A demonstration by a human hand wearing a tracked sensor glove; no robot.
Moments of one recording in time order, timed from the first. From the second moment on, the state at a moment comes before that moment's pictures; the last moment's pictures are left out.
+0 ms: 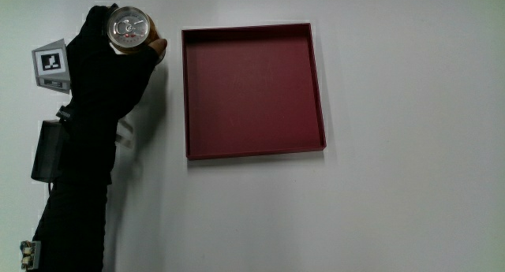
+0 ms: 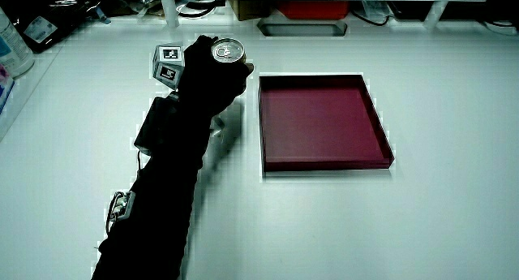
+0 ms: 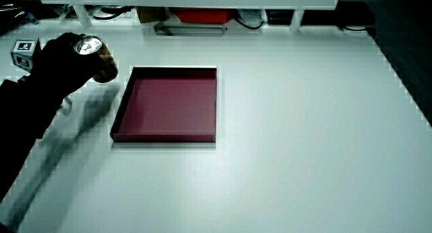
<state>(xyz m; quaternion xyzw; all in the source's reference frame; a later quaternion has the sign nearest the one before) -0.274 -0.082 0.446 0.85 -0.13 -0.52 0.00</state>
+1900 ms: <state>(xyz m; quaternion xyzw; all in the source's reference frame) -0.293 -0.058 0.472 0.83 -0.20 -0.52 0.06</state>
